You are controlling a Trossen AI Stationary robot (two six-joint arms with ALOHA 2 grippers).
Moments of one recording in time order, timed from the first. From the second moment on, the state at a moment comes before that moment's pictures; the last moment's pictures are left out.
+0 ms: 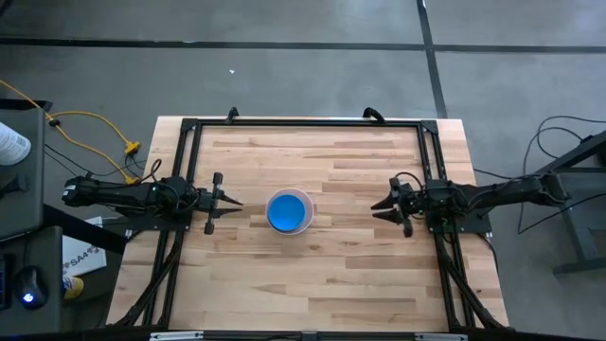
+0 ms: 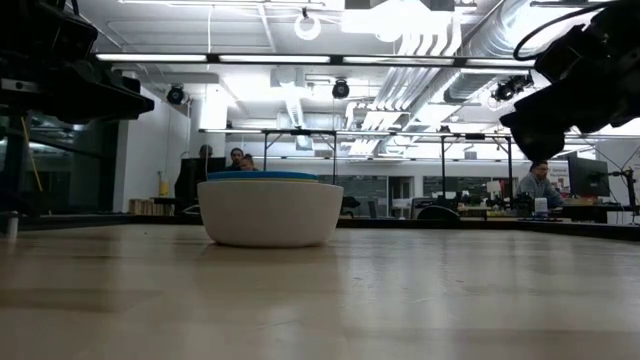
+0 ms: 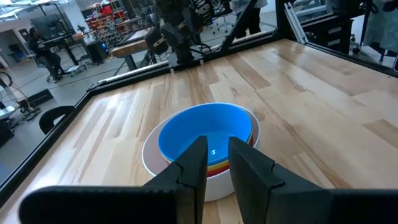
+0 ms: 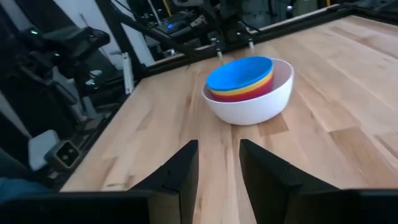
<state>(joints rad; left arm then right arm) -0.07 0.13 0.02 0.00 0.01 0.26 0.04 0.40 0.01 0.23 -0.10 0.32</state>
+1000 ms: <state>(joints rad) -0.07 0.13 0.02 0.00 0.01 0.26 0.04 0.28 0.01 0.02 -0.01 0.28</state>
